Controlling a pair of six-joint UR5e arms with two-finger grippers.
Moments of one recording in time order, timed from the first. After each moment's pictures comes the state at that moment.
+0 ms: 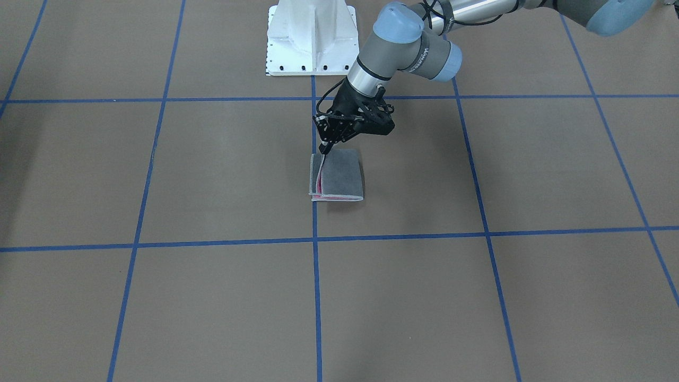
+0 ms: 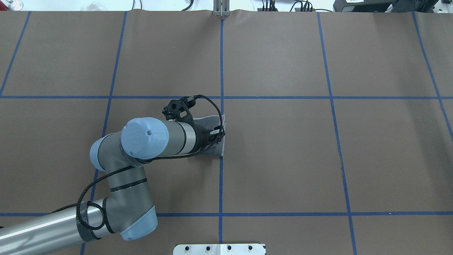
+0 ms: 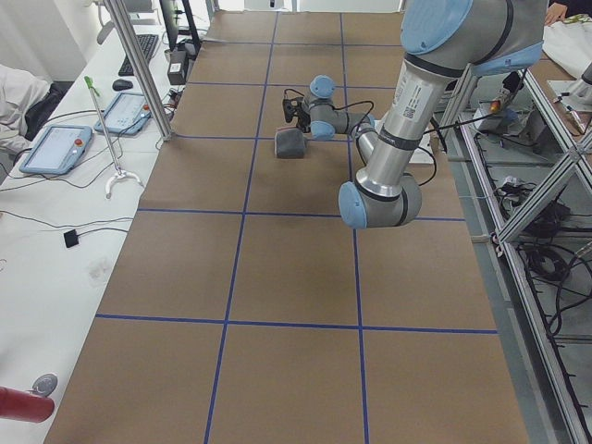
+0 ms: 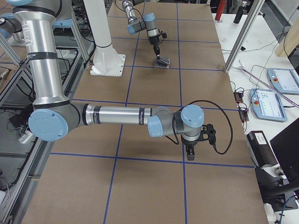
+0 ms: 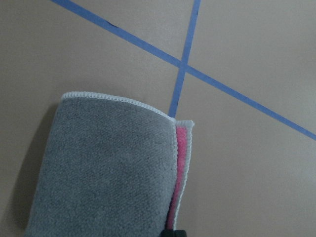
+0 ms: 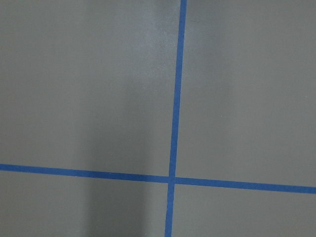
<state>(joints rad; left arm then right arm) -0.41 -2.18 -1.63 -2.17 -1.66 -1.67 1.57 -1.44 1.46 -1.38 2.36 0.09</state>
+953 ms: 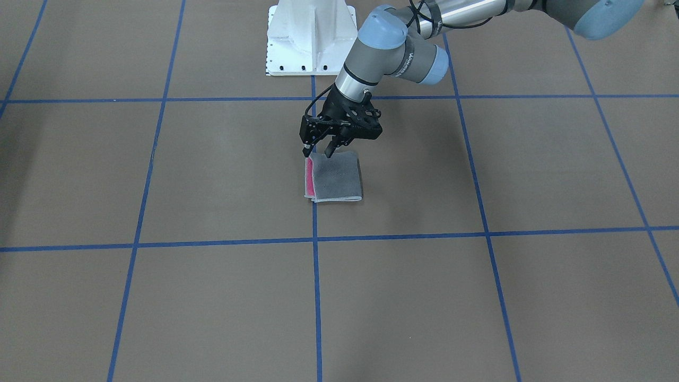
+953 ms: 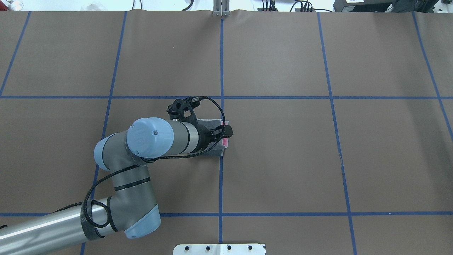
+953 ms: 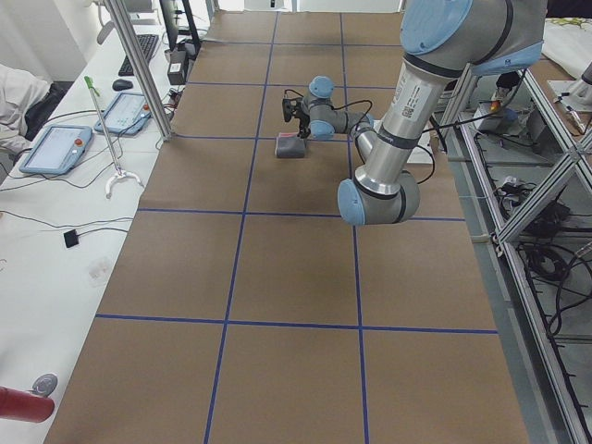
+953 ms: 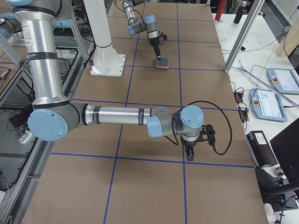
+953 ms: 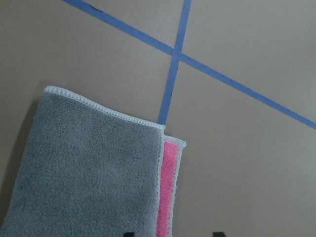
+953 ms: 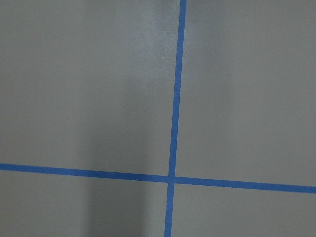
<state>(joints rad) -0.42 -2.18 -1.62 -2.16 -1.67 -1.57 1.57 -1.45 1.46 -1.38 2.36 0.08</state>
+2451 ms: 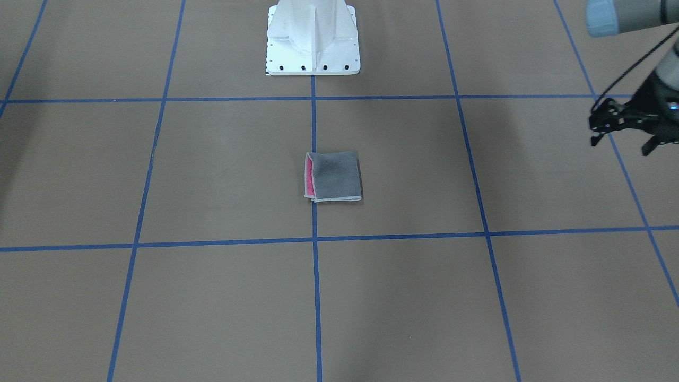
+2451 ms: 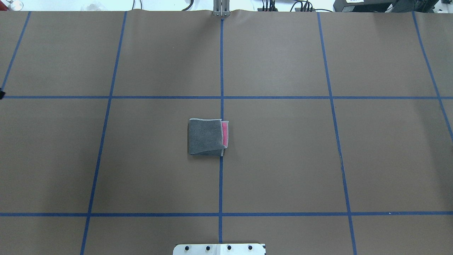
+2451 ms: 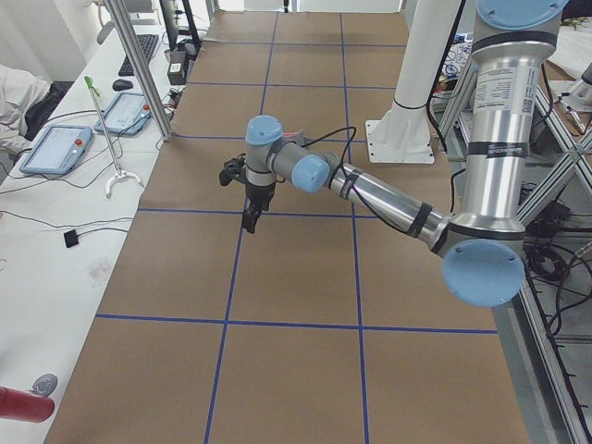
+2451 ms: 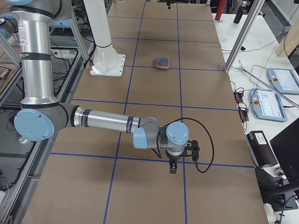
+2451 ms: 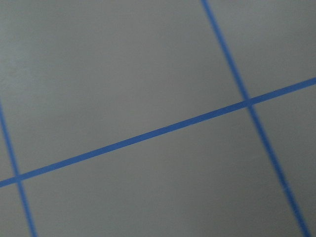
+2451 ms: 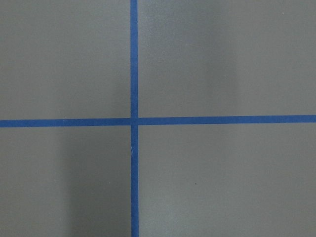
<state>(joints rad) -1.28 -1.56 -1.92 -1.62 -2.21 -0.12 1.57 -1.56 1.45 -1.38 2.36 0.08</state>
